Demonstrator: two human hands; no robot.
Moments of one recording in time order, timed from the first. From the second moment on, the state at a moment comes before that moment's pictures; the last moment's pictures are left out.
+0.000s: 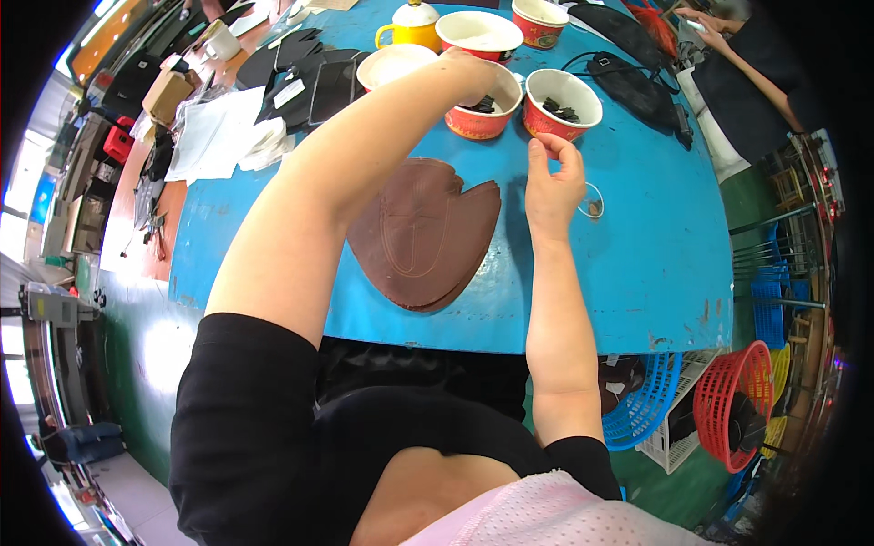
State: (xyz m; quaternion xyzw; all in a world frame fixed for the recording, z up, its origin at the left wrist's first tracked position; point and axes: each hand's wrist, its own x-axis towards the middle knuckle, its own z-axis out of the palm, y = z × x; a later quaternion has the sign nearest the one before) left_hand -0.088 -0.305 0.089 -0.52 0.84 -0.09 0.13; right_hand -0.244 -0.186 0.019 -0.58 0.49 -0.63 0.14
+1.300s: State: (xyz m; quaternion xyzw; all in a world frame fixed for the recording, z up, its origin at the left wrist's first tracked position) left_hand -0.088 -0.185 0.078 -0.39 0.55 0.59 -0.44; right_hand -0.249 -0.186 0.031 -0.40 0.27 -0.65 0.58
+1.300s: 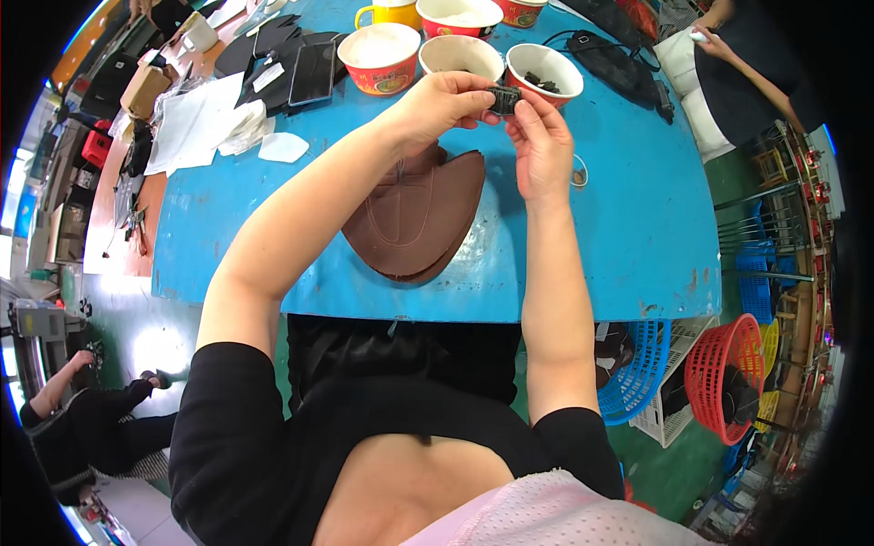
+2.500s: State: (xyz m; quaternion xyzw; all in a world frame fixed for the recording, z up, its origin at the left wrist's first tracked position) left_hand -0.090 -0.165 0.061 -0.32 0.37 0.67 -0.57; right_hand -0.262 -0.192 0.023 -0.32 0.24 -0.63 0.66
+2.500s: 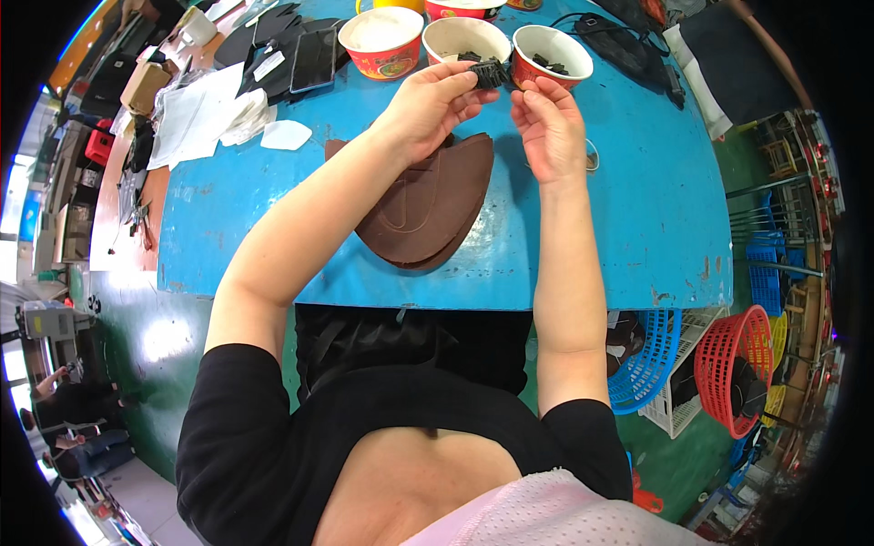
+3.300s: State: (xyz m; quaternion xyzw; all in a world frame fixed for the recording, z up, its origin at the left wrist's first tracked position) left_hand -0.064 -0.161 0.058 -0.36 0.36 0.66 -0.55; right_hand -0.254 -0.192 0.017 -0.43 0.38 -0.64 0.51
